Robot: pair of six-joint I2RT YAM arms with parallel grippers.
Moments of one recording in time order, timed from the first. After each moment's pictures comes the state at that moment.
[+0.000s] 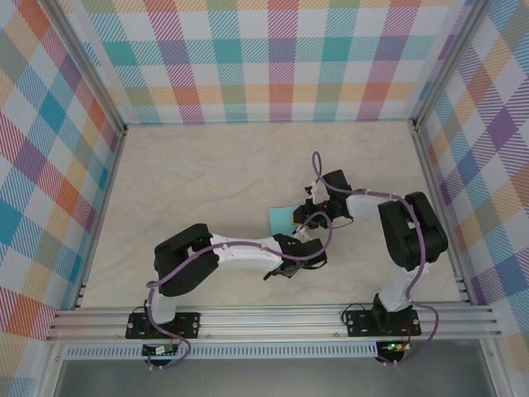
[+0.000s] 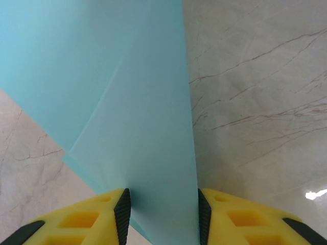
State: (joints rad) left arm -1.23 1.97 1.28 -0.71 -0.53 -0.45; right arm 0.36 1.79 0.91 -0.23 -0.80 0.53
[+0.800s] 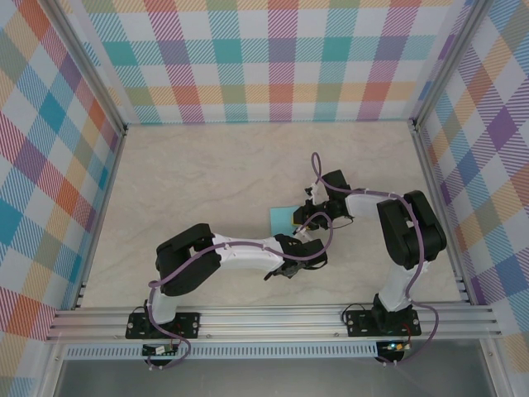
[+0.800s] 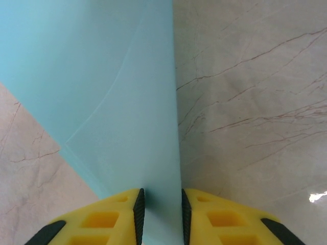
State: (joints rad) left arm -1.23 1.98 1.29 -0.71 -0.53 -0.45; right arm 0.36 1.81 0.92 -0.26 -0.78 0.53
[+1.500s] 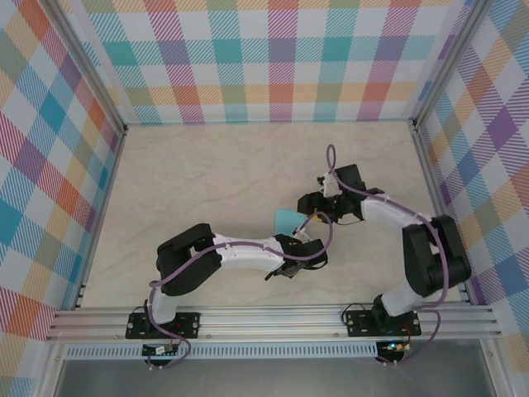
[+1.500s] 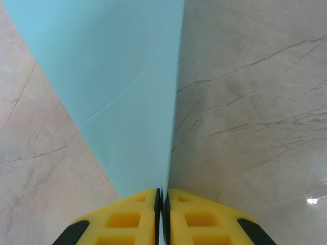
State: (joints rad) left arm -1.23 1.99 1.29 -0.70 -0.52 -0.48; right arm 0.31 1.52 0.86 -0.32 -0.65 0.54
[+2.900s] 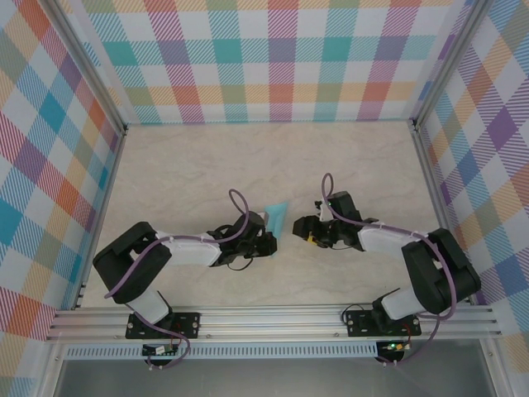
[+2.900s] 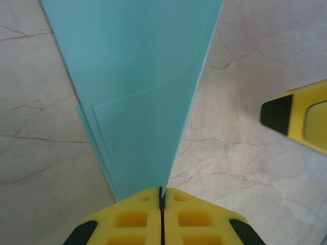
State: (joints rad) left arm -0.85 1.61 0.65 0.17 0.14 -0.87; right arm 0.47 1.47 0.57 0.01 -0.56 0.79
